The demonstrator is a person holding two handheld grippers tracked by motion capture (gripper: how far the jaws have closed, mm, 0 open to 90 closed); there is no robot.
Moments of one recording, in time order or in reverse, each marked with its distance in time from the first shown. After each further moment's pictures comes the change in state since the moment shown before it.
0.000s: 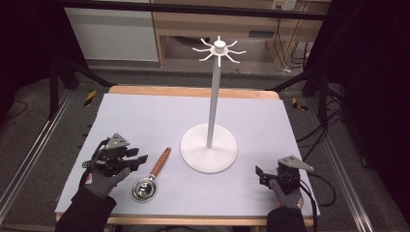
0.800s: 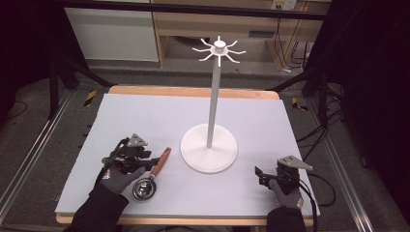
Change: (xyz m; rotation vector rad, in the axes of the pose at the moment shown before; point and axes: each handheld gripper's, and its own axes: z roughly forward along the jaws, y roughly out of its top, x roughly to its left) left arm -0.015 0.008 0.042 0.112 -0.022 0.032; right arm 0.000 0.000 0.002 0.019 0.016 0.008
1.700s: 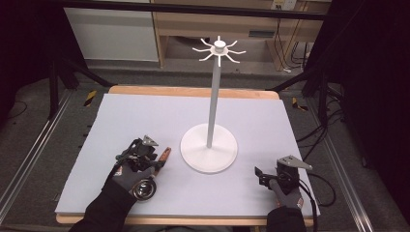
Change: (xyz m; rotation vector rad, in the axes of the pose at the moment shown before) left arm -0.002 0.001 0.038 0.115 0.005 -0.005; right arm -0.001 -0.001 0.002 0.015 0.005 0.003
